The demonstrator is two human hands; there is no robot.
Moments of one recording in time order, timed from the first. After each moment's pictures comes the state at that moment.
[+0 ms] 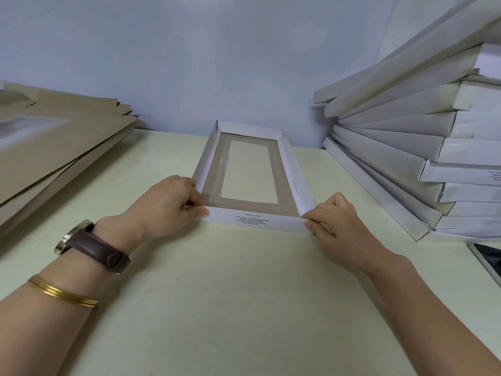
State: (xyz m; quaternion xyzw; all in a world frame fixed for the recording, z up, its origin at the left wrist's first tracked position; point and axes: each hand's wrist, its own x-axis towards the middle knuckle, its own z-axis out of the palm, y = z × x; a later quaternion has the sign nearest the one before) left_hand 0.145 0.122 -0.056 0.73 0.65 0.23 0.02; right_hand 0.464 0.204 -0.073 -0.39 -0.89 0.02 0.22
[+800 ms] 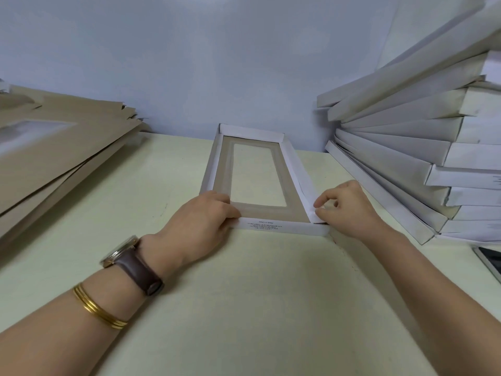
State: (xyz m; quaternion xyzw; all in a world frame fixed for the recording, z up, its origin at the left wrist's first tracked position) left_hand 0.185 0.115 -0.064 0.77 0.59 0.23 -0.02; right_hand 0.447 0.231 -0.044 -0.55 -0.80 0.13 0.21
